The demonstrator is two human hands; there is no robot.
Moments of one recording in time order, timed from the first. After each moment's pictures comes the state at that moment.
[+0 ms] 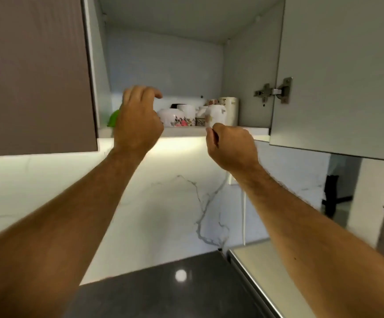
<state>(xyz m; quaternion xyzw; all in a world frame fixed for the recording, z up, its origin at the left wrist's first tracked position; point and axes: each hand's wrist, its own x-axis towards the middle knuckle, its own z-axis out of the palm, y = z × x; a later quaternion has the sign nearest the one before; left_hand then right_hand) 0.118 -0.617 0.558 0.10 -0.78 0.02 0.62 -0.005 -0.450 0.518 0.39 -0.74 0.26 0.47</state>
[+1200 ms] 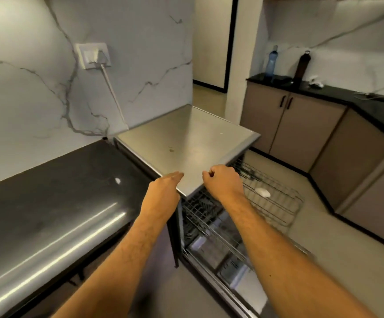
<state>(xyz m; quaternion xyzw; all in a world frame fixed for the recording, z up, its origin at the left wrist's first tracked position) 0.158 -0.160 0.182 -0.01 -0.98 -0.19 0.12 0.097 0.004 0.172 0.03 -0.96 0.26 0.06</state>
